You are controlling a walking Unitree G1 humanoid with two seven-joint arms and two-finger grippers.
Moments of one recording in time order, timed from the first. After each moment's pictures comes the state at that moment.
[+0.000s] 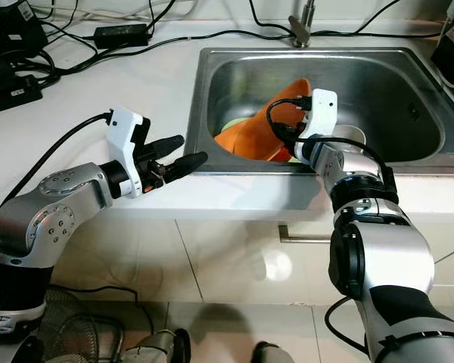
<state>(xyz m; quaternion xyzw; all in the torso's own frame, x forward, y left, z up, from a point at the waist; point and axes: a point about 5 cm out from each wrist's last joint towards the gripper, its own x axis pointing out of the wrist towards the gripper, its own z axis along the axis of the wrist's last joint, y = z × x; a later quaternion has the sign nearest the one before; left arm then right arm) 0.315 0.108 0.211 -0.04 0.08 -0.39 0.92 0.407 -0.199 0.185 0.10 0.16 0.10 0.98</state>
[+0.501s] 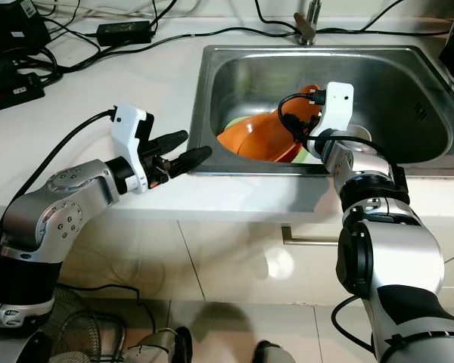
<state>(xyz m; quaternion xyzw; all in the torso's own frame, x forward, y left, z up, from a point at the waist) 0.322 0.103 0.211 -0.05 0.06 -0.39 0.92 0.408 -0.214 0.196 0.07 0.12 0.07 0.99</state>
